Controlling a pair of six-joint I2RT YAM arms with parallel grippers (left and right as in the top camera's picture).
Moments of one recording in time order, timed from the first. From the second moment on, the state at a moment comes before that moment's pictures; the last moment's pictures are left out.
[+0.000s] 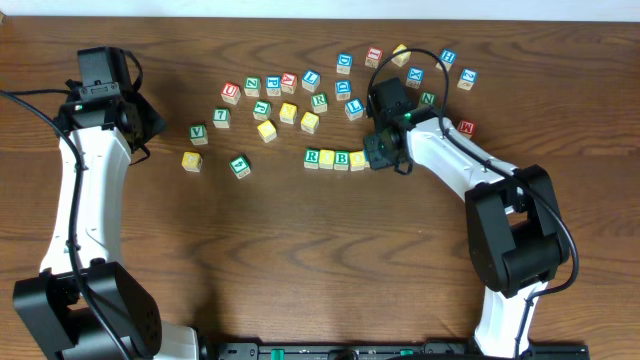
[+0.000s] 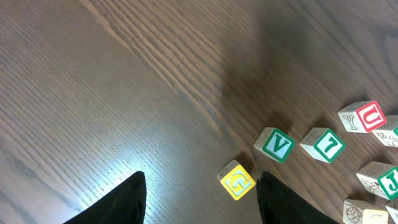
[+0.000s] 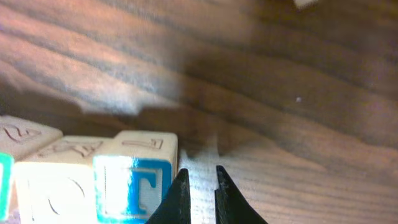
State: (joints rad) left arm 0.19 1.64 1.39 -0.84 -0.19 -0.51; right arm 0.40 2.04 1.40 -0.66 0.05 0.15
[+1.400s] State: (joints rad) left arm 0.19 1.65 1.39 -0.84 -0.17 -0.51; right arm 0.34 2.04 1.46 -0.73 -0.10 0.22
